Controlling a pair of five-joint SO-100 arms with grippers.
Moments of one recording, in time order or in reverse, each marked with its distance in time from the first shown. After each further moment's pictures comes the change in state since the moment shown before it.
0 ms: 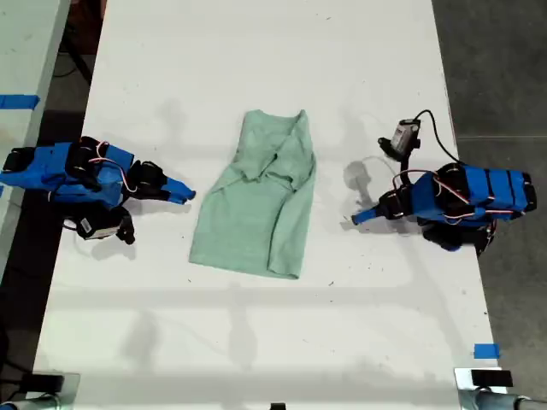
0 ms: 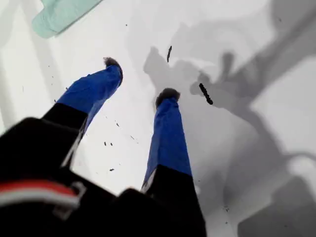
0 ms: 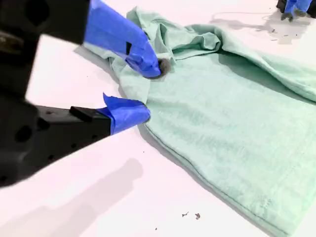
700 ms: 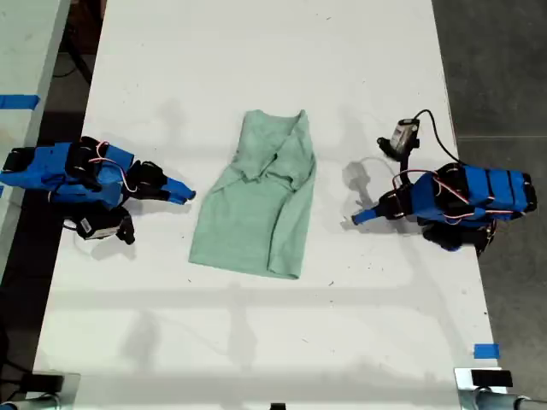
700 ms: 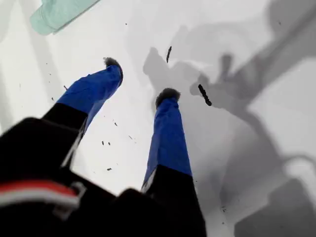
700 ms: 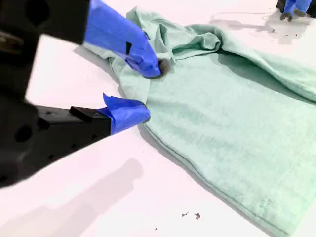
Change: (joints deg) arm 0 0.0 0.0 0.0 0.0 0.0; arm 1 0.2 0.0 0.0 0.0 -1.2
